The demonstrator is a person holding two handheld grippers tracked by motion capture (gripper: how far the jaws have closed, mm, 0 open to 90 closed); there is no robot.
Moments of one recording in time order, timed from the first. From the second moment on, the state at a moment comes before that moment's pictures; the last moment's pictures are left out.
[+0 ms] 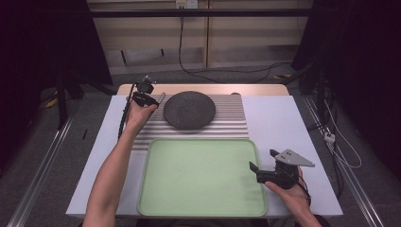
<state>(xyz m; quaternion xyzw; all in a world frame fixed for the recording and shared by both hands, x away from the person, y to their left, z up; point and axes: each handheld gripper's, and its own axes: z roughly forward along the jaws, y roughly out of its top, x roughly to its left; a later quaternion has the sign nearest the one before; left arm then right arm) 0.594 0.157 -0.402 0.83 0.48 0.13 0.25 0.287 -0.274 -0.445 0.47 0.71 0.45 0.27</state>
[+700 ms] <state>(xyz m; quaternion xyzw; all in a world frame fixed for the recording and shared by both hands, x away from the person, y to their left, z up) 0.557 0.145 -0.374 0.85 0.43 0.13 0.27 0.288 -0.273 -0.445 0.47 0.71 0.45 0.27</state>
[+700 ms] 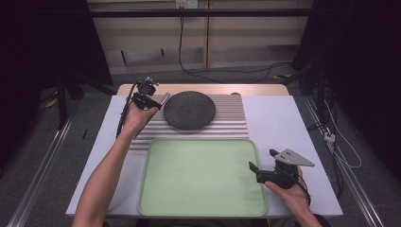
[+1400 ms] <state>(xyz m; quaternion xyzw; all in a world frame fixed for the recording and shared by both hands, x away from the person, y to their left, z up) 0.510 0.128 -0.371 0.87 0.39 0.12 0.28 0.287 -0.272 -0.444 0.46 0.71 0.45 0.27</state>
